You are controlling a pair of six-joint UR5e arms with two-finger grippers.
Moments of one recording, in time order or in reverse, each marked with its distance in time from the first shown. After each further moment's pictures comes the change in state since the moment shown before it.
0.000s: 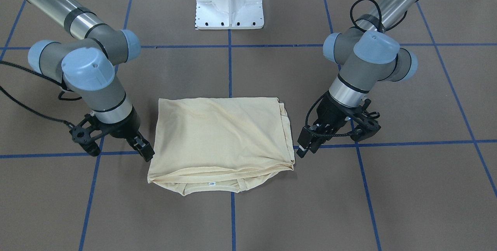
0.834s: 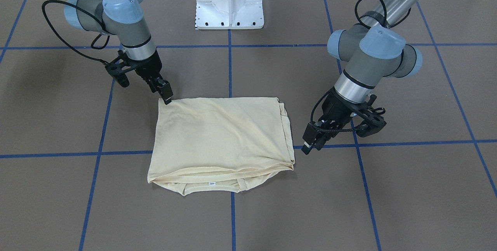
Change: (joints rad) left arm -0.002 0.025 -0.019 0.002 0.005 0.018; right arm -0.281 -0.209 0.252 0.008 -0.201 0.239
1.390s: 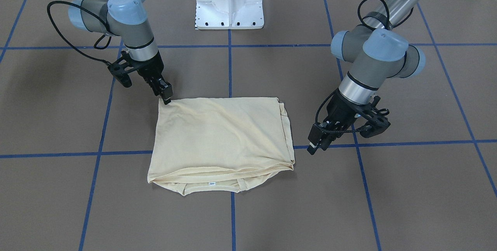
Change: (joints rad) left arm -0.001 0.024 0.001 0.000 0.003 0.023; right arm -0.004 0.008 -0.018 -0.001 -0.022 0.000
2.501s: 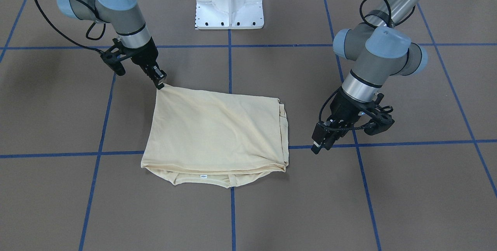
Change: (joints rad) left arm 0.000 0.017 -0.038 0.000 0.019 0.002; right arm -0.040 -0.114 0.182 -0.029 0.084 0.000
